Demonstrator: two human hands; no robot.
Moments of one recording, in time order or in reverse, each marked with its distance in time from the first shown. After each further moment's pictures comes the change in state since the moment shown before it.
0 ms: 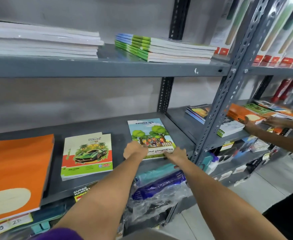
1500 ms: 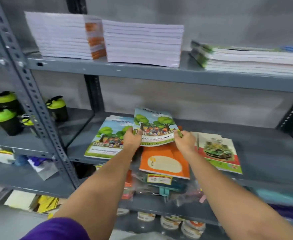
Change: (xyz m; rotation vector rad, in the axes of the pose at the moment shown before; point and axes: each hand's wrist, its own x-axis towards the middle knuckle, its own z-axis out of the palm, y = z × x) left_hand -0.049 -0.358 -0.322 -0.584 0.478 -0.247; right_hand -0.255 -0.297 0.217 0.359 -0.021 -0.656
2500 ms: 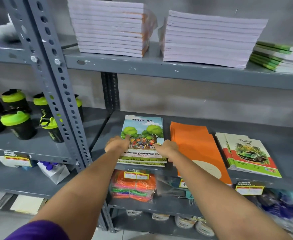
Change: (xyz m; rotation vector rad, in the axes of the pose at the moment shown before) left_hand 0.084 -0.067 -0.153 0.640 -0.079 -0.110; right_hand -0.049 -0.097 0.155 -0.506 -0.452 0.166
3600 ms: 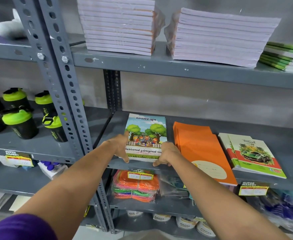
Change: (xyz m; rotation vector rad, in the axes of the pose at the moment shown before) left_hand 0.018 -0.015 -0.027 0.550 -0.256 0.513; right_hand 0.007 -0.006 0.019 -0.331 -0.058 -0.112
